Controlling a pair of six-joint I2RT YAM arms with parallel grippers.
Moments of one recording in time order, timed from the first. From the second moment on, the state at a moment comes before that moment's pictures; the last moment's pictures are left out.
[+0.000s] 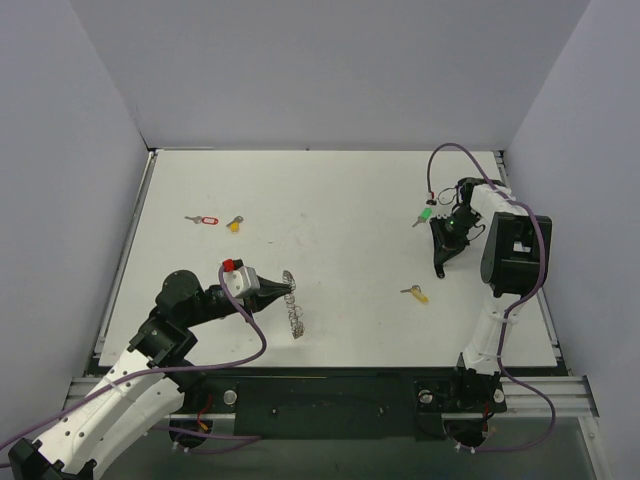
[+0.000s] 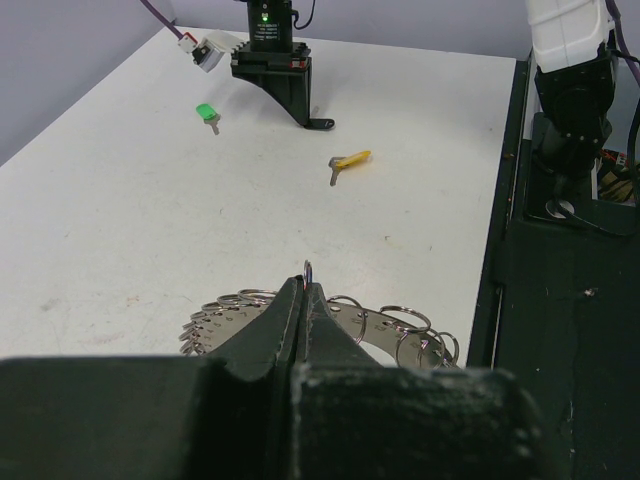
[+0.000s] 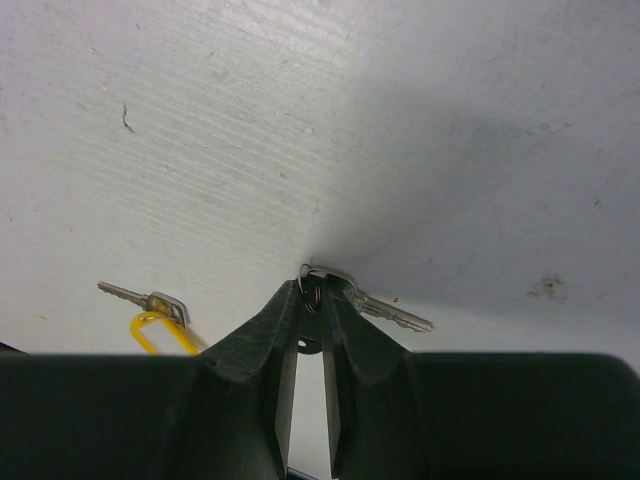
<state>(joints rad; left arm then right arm) -0.61 0.56 0.49 0.03 0.60 0.09 -0.10 2.07 1.49 -1.00 -0.28 -0.38</state>
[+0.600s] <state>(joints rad) -0.61 0.56 0.49 0.03 0.60 0.09 -0.09 2.08 1.49 -1.00 -0.28 -0.38</state>
